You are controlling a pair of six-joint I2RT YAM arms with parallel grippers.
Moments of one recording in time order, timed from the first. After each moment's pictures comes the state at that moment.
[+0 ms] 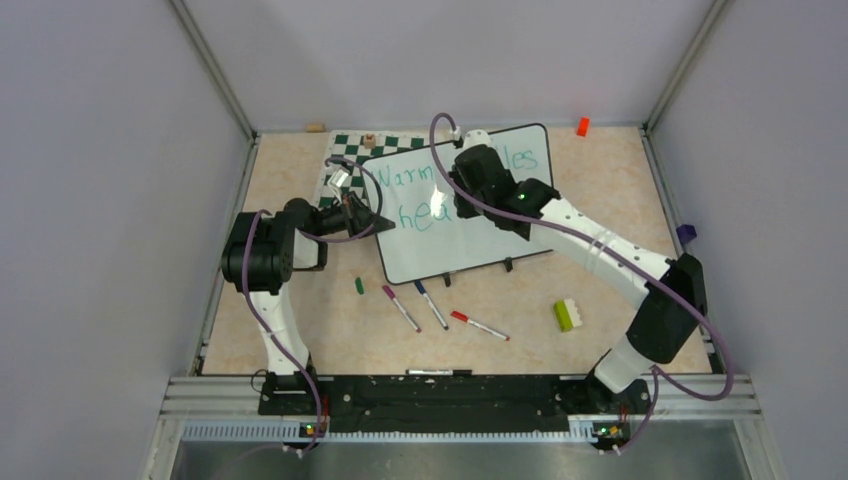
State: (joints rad) left arm 0.01 2.04 0.77 1.51 1.33 -0.97; right arm 0.78 1.59 1.47 -0.55 0.32 0.33
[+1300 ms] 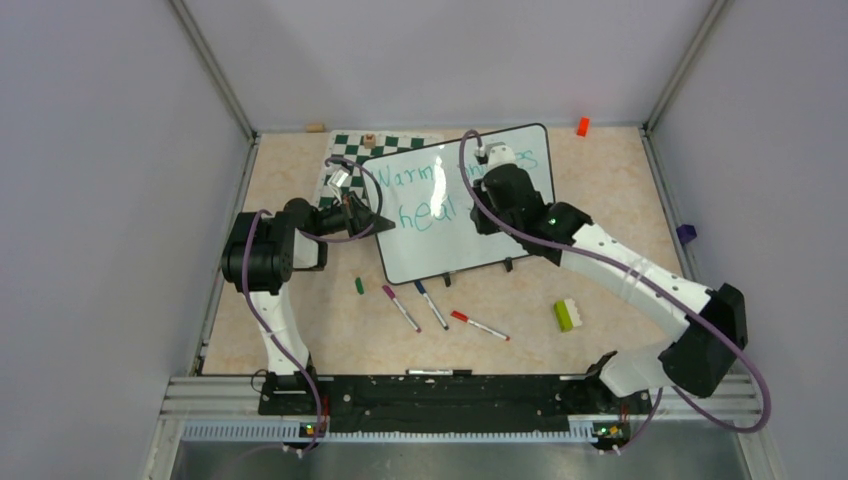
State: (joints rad) left arm 0.01 2.04 0.77 1.51 1.33 -0.97; right arm 0.77 1.41 1.26 -0.48 0.28 0.34
